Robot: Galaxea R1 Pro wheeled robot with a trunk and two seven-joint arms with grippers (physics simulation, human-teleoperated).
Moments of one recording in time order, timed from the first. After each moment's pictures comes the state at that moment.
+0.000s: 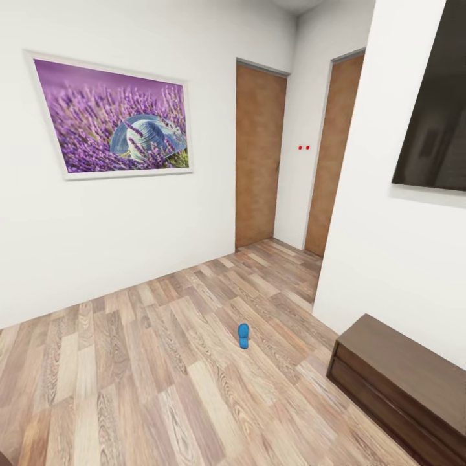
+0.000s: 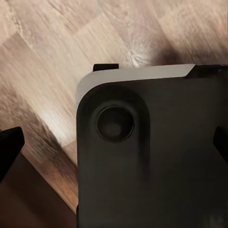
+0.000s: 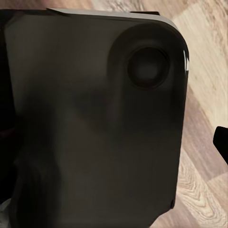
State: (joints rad) left arm -0.01 0.01 0.00 -0.04 0.00 -0.20 -0.01; right arm -0.01 0.03 0.00 0.00 0.00 -0.08 0.00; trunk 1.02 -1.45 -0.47
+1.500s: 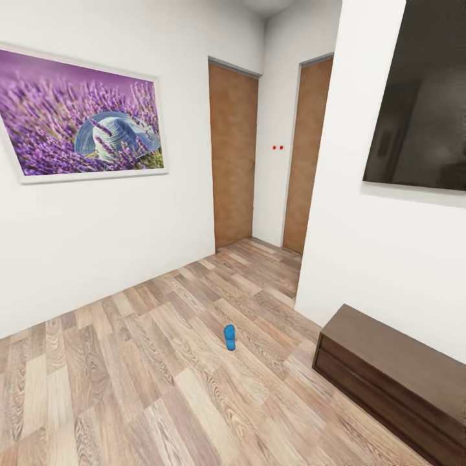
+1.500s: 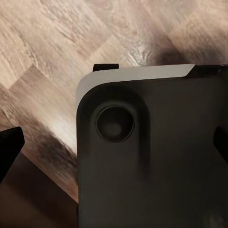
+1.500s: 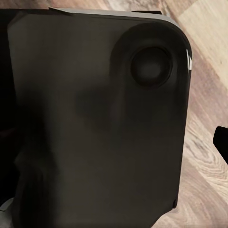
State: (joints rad) left arm -0.01 0.01 0.00 -0.04 0.00 -0.20 -0.01; right arm -0.01 0.03 0.00 0.00 0.00 -0.08 0.00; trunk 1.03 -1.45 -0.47
